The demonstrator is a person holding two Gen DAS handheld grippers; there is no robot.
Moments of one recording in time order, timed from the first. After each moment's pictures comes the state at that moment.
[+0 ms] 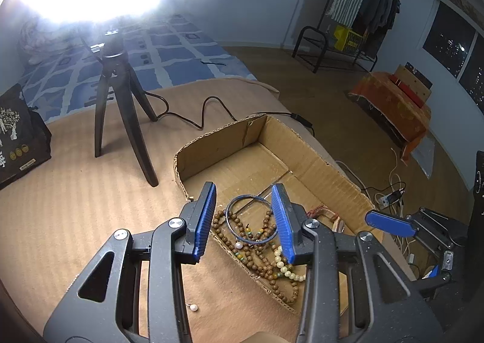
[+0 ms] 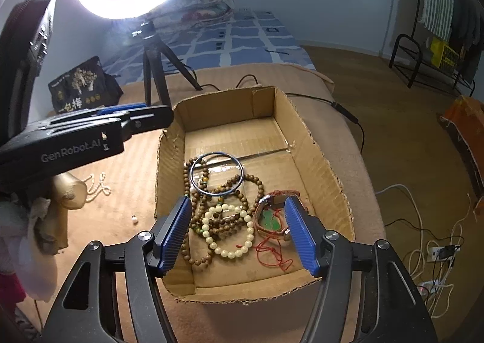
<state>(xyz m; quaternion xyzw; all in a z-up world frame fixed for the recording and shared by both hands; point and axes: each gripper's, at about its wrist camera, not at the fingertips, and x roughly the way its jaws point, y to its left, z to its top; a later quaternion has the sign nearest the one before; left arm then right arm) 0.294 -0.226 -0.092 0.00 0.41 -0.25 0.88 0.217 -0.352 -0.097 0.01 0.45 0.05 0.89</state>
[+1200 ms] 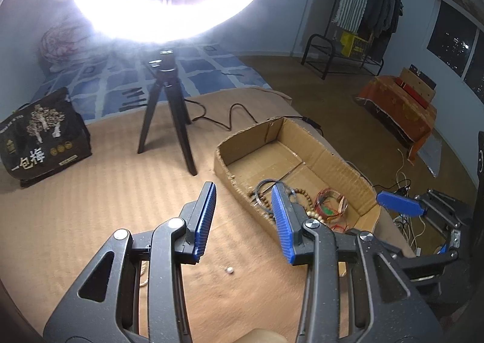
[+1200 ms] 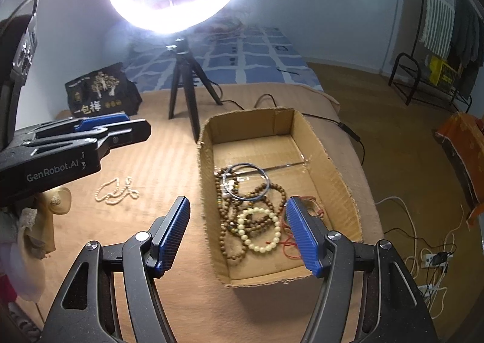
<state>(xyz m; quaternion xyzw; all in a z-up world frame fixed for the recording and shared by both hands) 0.248 -0.165 -0.056 0.01 0.39 -0.22 0.90 0.188 -0.311 -0.061 -0.01 0.42 0.05 0.91</state>
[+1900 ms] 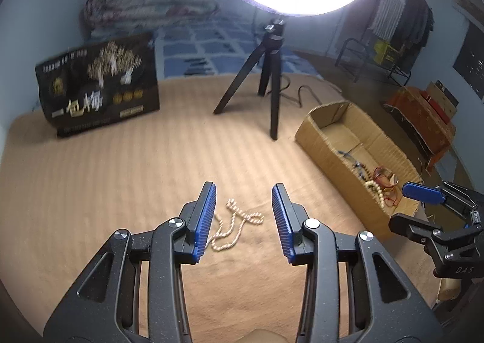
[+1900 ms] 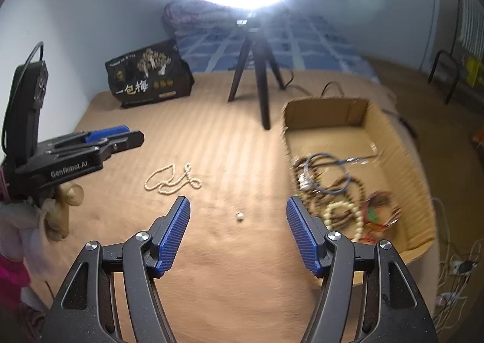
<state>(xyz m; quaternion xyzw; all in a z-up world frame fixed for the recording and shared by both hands) 0.245 -0.039 -0.099 -0.03 0.42 -0.16 0.89 0.198 -0.242 -0.083 0.01 0.45 0.14 0.88</state>
